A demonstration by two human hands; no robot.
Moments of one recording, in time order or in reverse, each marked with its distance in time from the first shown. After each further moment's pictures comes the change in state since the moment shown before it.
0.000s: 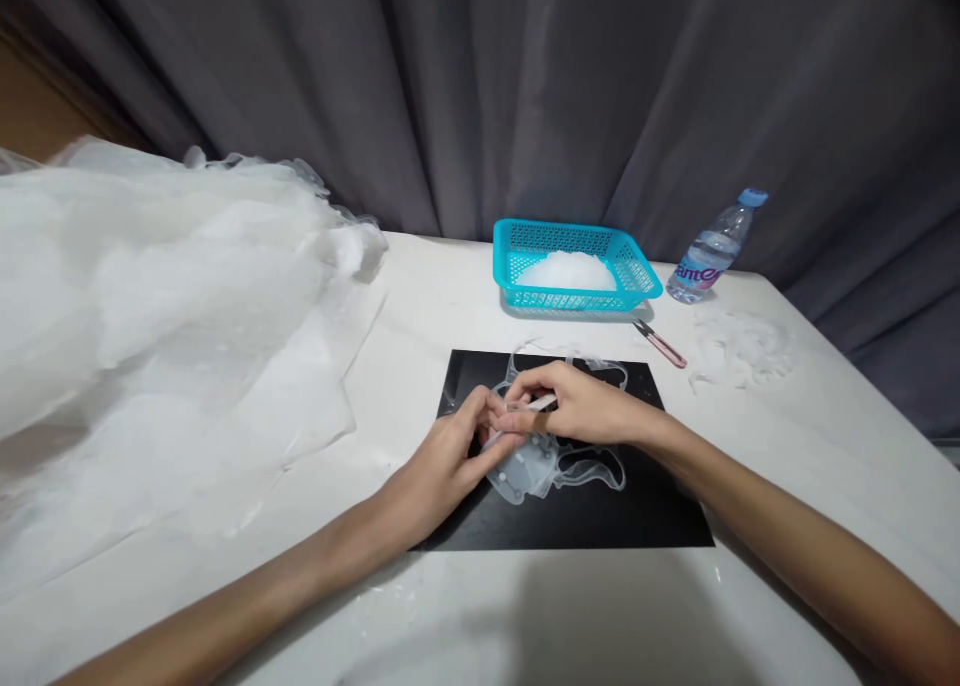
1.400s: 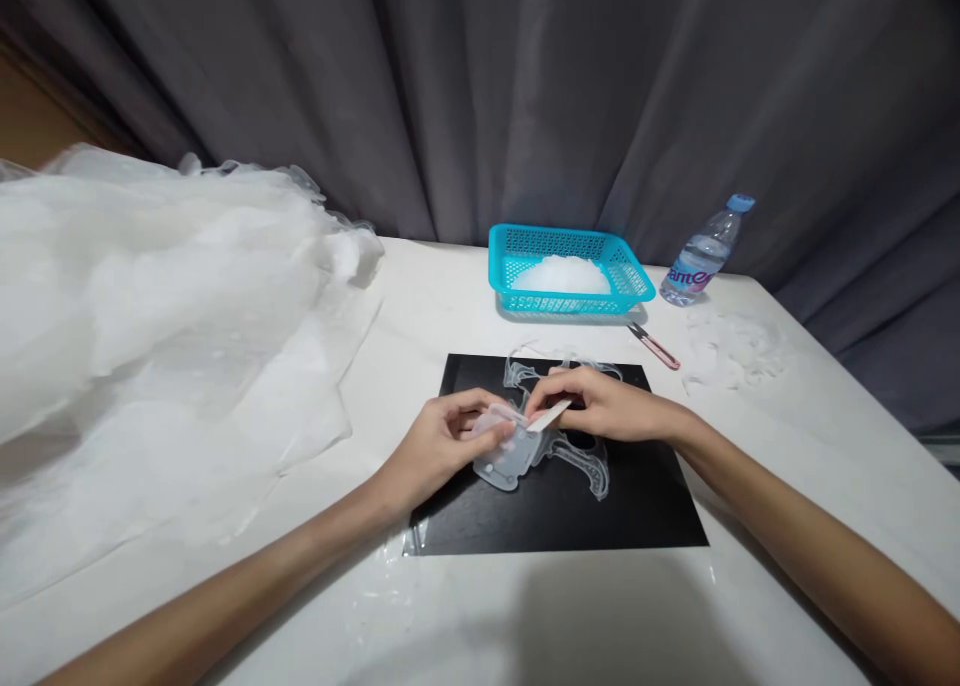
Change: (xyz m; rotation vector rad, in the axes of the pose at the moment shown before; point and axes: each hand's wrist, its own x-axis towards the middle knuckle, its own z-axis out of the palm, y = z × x) left_hand 0.016 -0.001 -0.005 -0.459 -0.022 -0.215; right_hand -0.020 0.011 -0.026 -0.131 -0.093 -0.170
